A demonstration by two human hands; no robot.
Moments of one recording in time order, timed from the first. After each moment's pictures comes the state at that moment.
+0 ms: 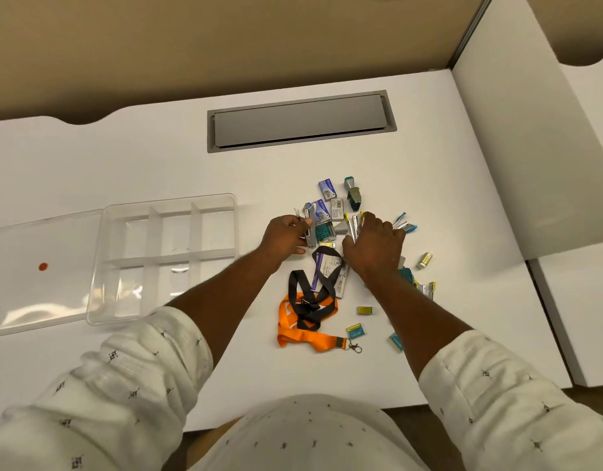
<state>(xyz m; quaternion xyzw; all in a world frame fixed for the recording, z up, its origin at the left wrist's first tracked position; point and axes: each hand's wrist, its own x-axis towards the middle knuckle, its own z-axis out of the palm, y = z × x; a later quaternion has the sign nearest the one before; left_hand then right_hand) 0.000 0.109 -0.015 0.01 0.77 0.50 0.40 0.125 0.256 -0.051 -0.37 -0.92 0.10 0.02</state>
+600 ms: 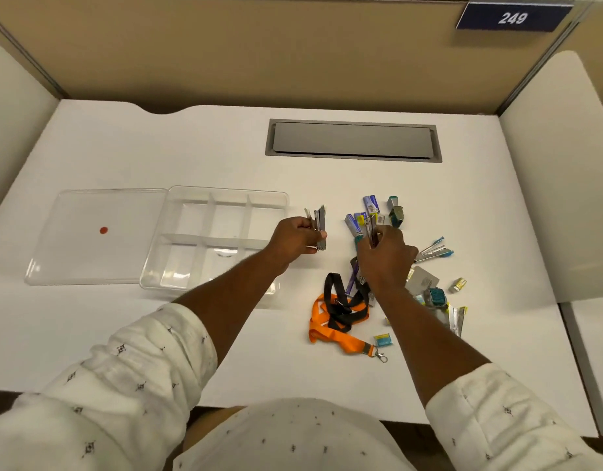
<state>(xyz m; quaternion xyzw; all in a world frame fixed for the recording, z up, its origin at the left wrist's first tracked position) -0.011 0.029 0.020 -0.01 0.72 0.59 0.37 0.103 0.188 -0.007 -0.39 -0.88 0.23 0.13</state>
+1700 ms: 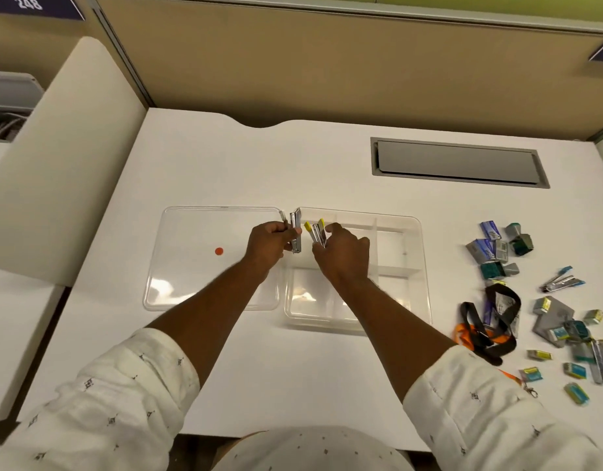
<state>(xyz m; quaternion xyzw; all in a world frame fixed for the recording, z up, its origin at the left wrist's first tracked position) -0.186 -0.266 0.018 -0.05 0.75 0.59 0.28 -0.111 -0.127 0.001 -0.27 -0.94 0.21 0.03</state>
